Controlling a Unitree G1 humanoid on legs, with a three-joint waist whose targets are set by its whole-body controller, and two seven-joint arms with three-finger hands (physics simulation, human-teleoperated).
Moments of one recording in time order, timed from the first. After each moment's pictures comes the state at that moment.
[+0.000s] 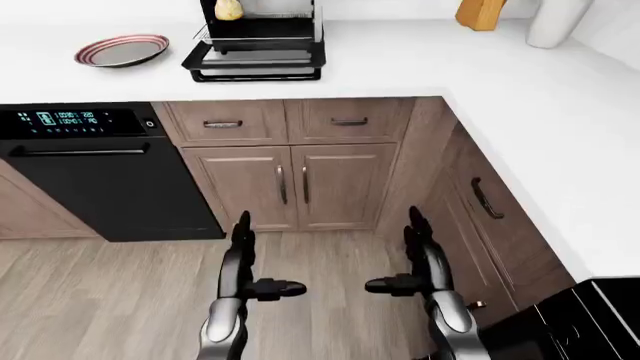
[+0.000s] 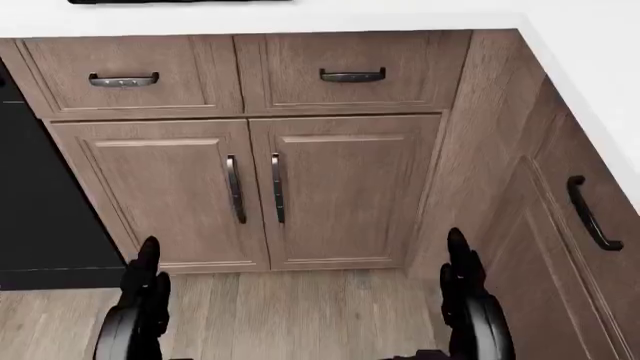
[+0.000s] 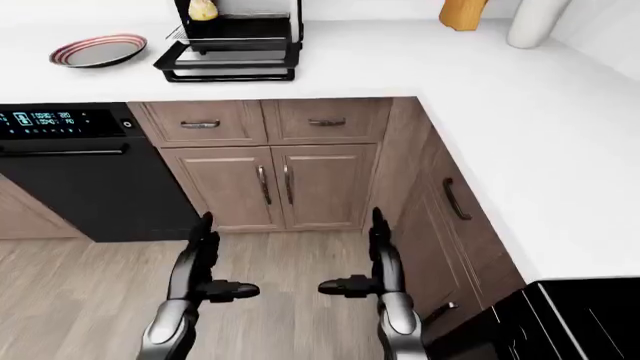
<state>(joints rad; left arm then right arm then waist) 0.03 0.02 0.04 0.09 -0.01 0.06 -0.04 0.03 -0.01 -0.04 0.09 0.01 0.06 0.04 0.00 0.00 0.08</state>
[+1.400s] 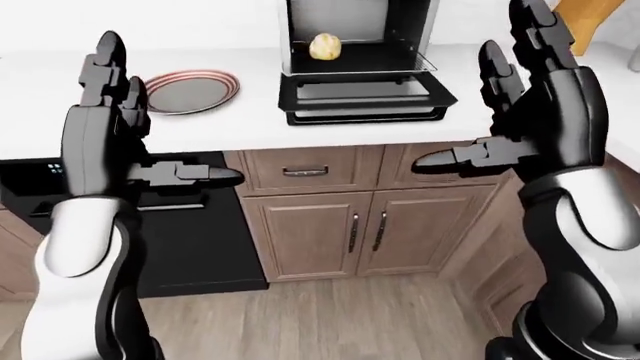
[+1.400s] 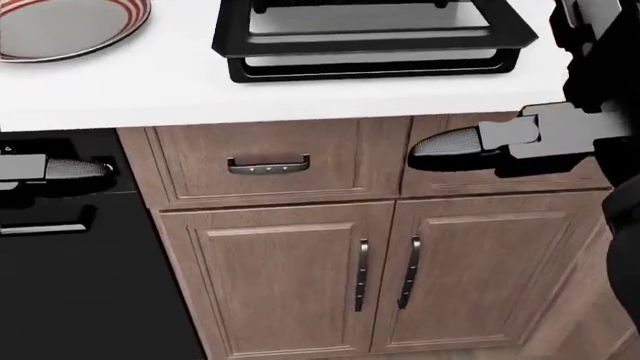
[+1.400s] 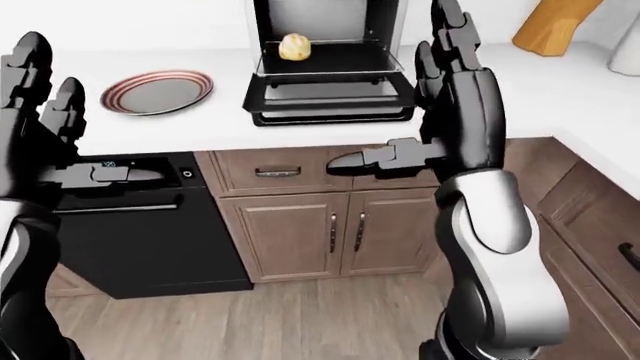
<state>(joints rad) -0.47 0.32 0.29 -0.74 -0.04 0.90 -0.04 -0.60 -0.28 -0.21 -0.79 0.20 0.97 -0.03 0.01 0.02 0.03</state>
